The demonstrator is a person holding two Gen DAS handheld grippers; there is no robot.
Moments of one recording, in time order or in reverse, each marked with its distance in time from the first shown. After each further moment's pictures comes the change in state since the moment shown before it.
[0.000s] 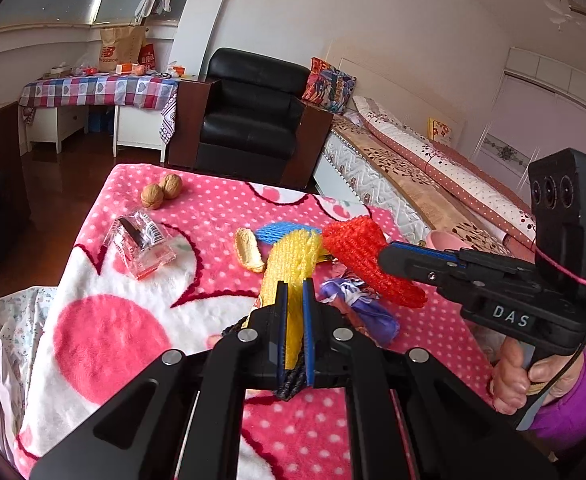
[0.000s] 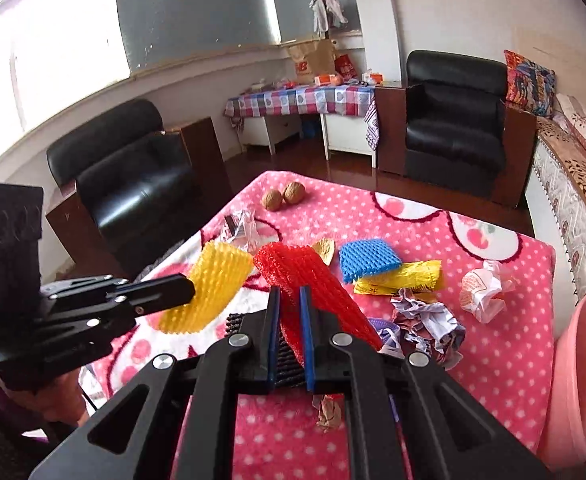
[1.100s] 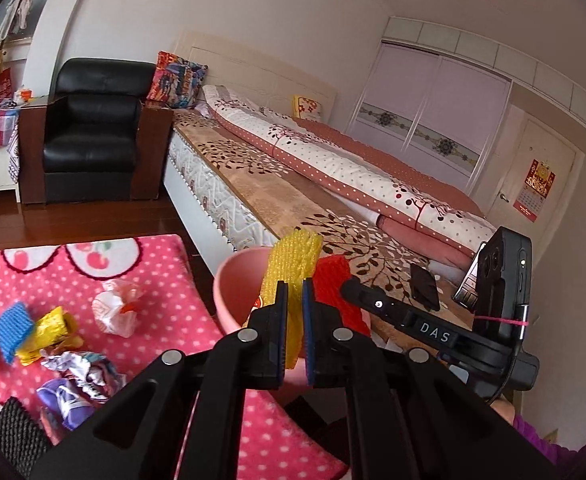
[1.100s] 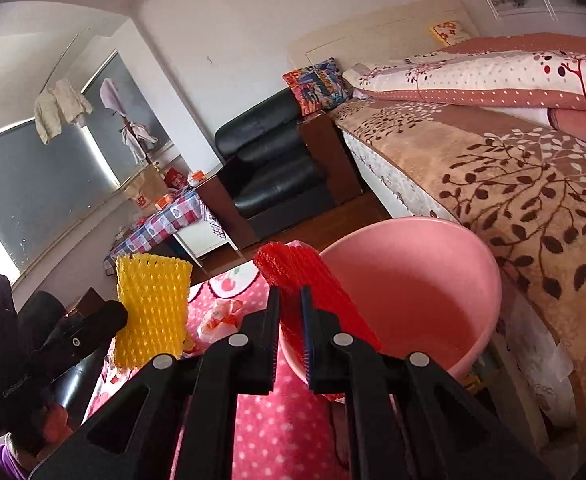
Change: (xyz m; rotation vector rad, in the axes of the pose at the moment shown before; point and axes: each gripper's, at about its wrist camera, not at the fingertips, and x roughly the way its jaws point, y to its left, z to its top) left arm 0.118 -0.242 0.042 0.208 0.055 -0.434; right arm -0.181 -0.236 -0.093 0.590 -0.321 -0.346
